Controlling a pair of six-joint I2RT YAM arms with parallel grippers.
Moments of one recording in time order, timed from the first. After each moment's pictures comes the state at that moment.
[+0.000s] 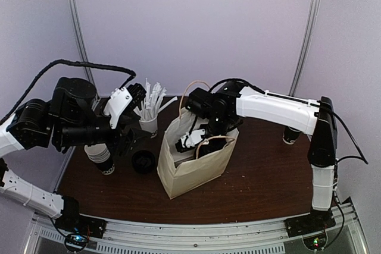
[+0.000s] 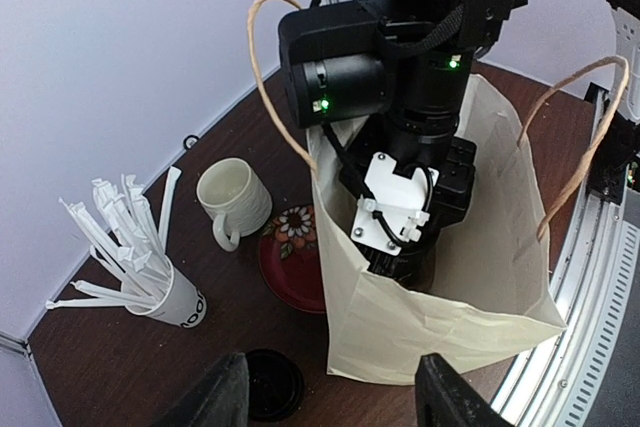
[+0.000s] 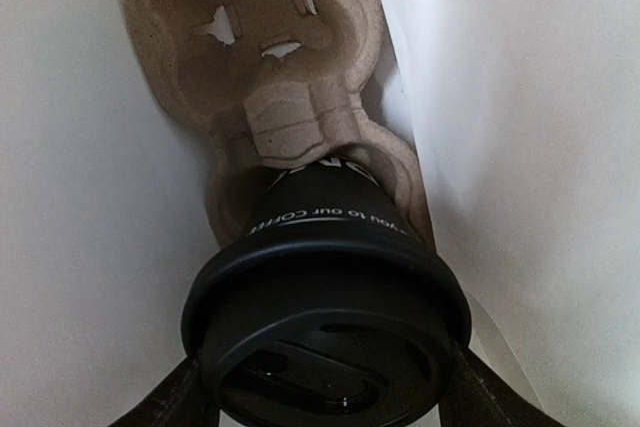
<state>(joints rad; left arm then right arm) -1.27 1.04 1.28 -0.76 -0.39 -0.03 0.95 2.02 1.88 -1.23 -0.02 -0.80</state>
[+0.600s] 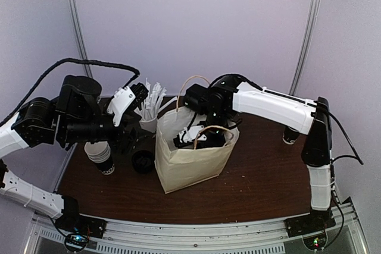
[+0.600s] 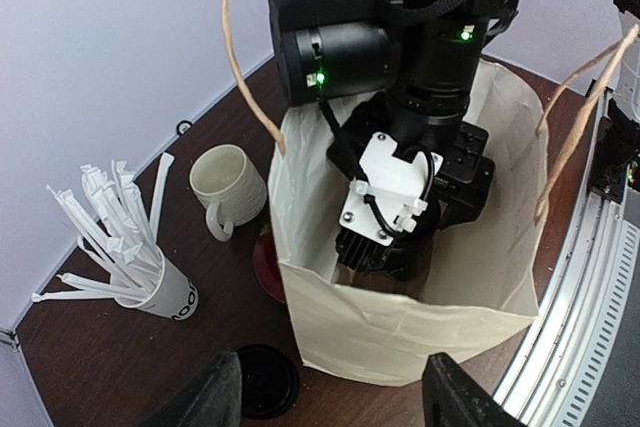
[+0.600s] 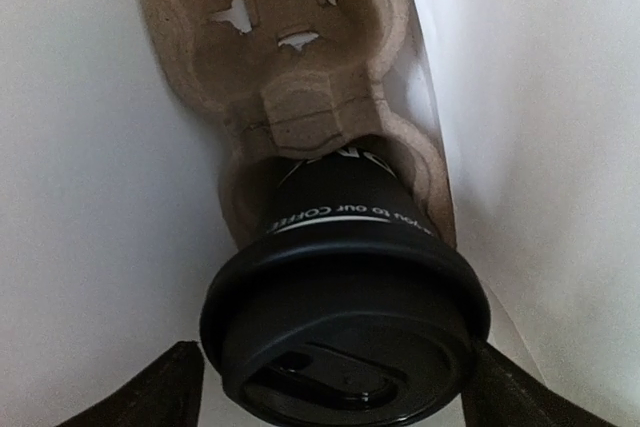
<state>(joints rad) -1.19 1.06 1.27 -0.75 -0.32 -0.03 0.95 2.08 2.02 -1.34 -0.03 -0.72</state>
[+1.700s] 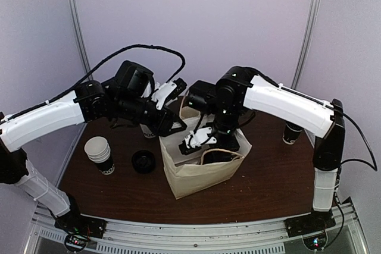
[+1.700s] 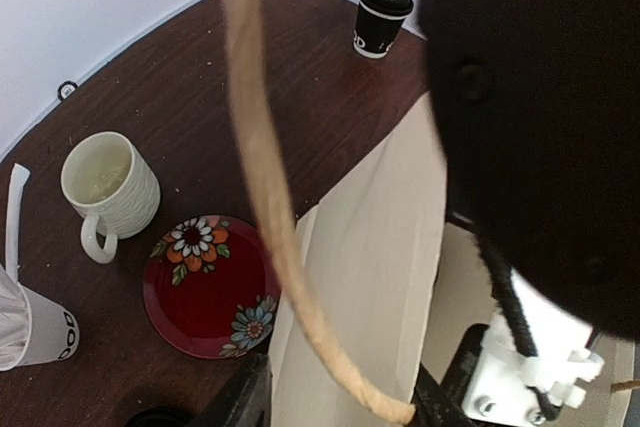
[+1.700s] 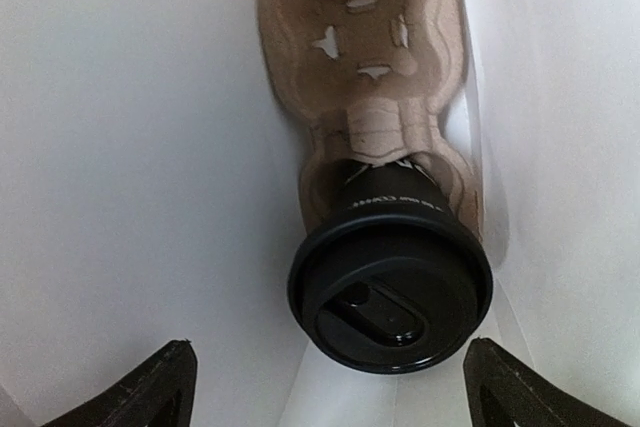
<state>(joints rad) -0.95 1.45 1.42 -0.62 0.16 -0.10 1.03 1.99 2.06 -1.55 -0.04 -0.73</state>
